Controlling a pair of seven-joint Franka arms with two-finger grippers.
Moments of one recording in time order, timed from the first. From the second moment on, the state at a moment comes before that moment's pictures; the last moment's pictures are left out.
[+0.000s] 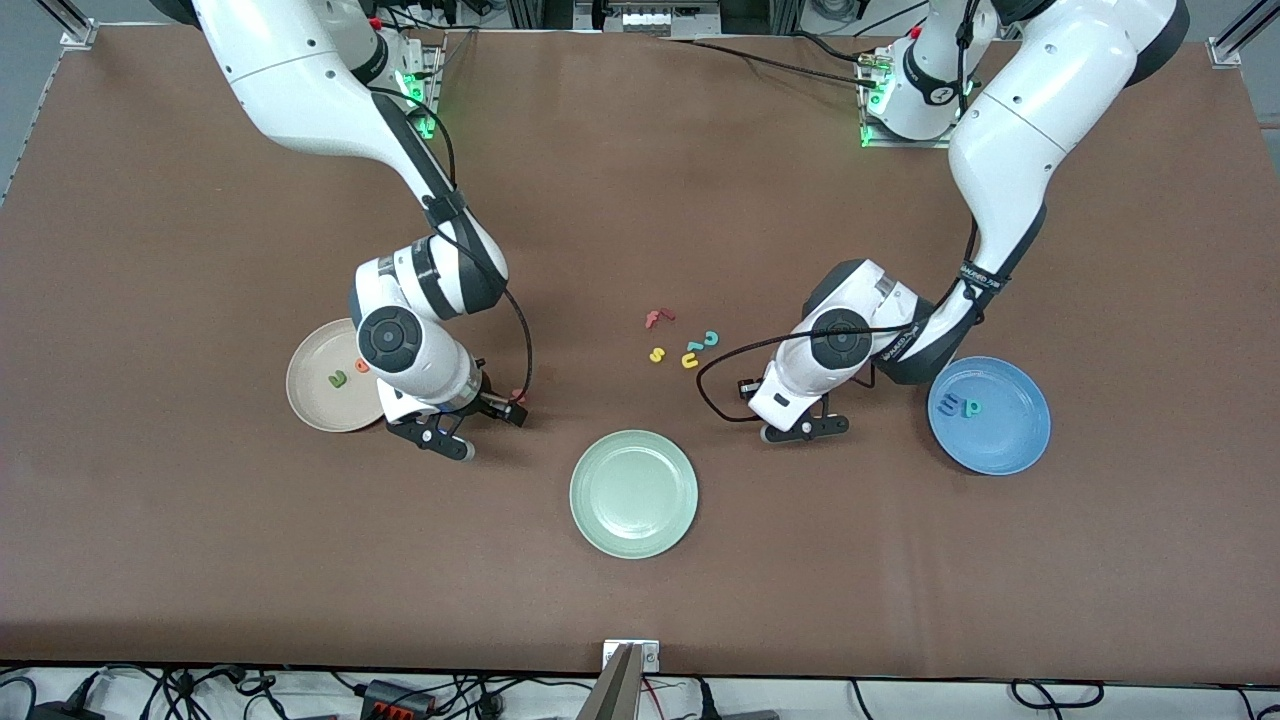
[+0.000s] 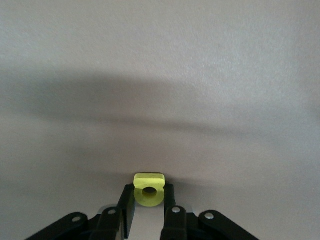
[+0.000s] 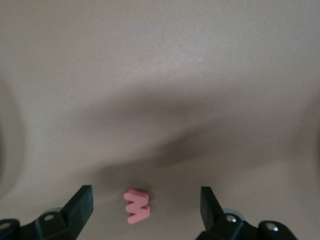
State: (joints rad) left arm 0.03 0.80 -0.55 -1.68 0.39 2.30 -0.84; right arm 0.41 0.71 0.01 -1.62 0.07 2.34 0.77
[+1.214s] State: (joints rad) left arm 0.51 0.66 -0.53 -1.69 0.44 1.99 0.04; right arm 0.49 0.76 -0.01 -1.62 0.03 2.34 0.78
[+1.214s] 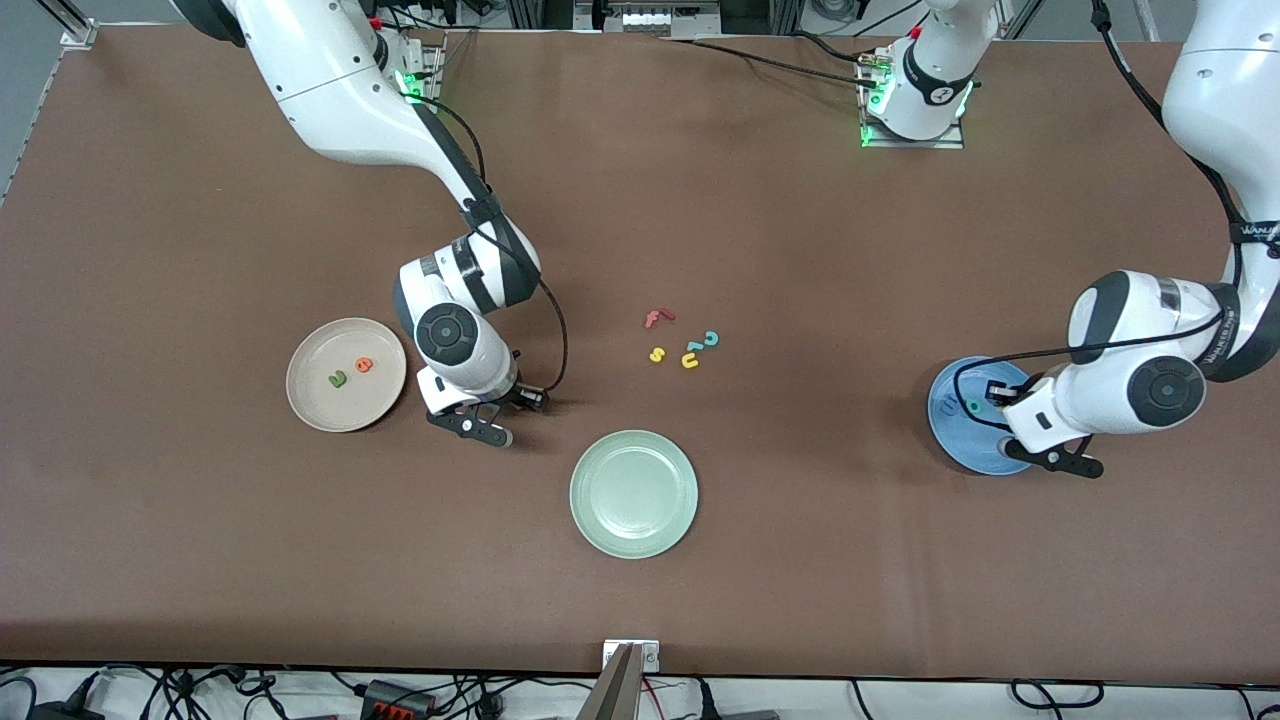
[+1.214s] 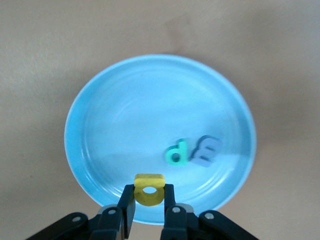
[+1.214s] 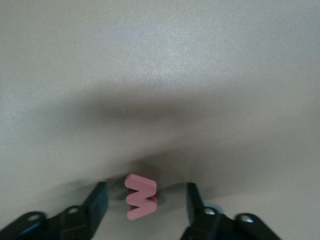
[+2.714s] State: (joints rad) left arm 0.49 0.66 -0.80 -1.47 0.44 1.53 0.01; right arm 0.16 0.45 -0.05 -1.96 0.03 2.18 0.29
